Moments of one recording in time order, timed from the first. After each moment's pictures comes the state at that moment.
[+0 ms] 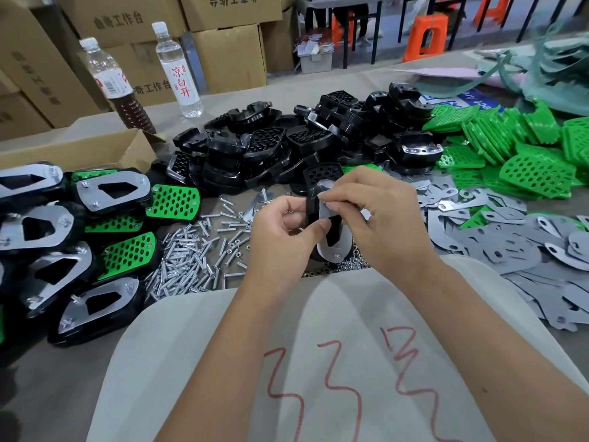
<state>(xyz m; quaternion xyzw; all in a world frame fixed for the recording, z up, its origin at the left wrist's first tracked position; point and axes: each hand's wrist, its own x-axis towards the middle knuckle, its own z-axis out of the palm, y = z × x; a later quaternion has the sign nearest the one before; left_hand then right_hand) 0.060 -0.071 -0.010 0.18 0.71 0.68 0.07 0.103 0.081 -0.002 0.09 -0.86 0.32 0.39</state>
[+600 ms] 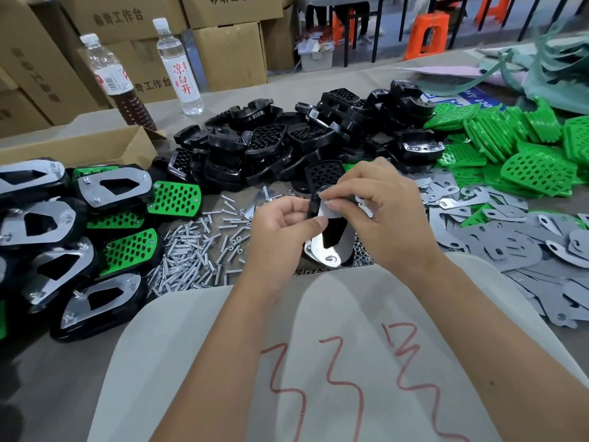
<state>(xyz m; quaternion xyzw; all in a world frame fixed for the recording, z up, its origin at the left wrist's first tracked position) 0.055 -0.077 -0.011 0.19 0.67 0.71 0.11 0.101 0.086 -0.004 0.08 -0.86 0.36 0.35</state>
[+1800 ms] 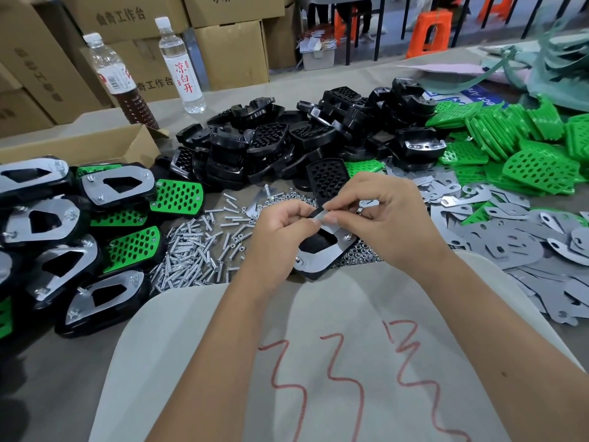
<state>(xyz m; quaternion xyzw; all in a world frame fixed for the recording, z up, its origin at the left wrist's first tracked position) 0.049 -0.084 -0.013 0.22 0.69 0.67 0.15 0.103 0.093 -0.011 0.10 -0.80 0.53 0.25</state>
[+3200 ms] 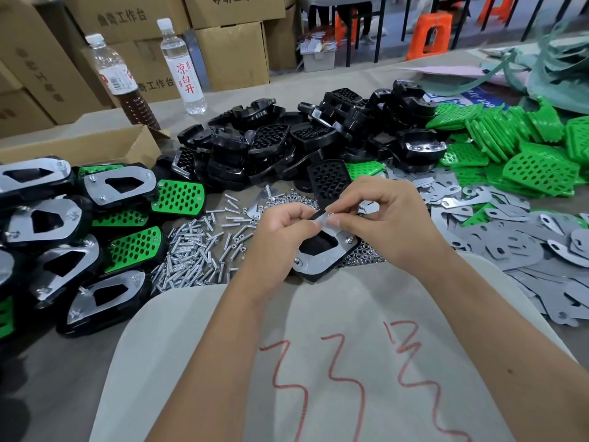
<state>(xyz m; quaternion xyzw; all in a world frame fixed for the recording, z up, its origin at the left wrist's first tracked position) 0.048 -0.084 -0.013 0.20 0.68 0.68 0.18 0.101 0.096 -0.014 0.09 -0.79 0.56 0.23</state>
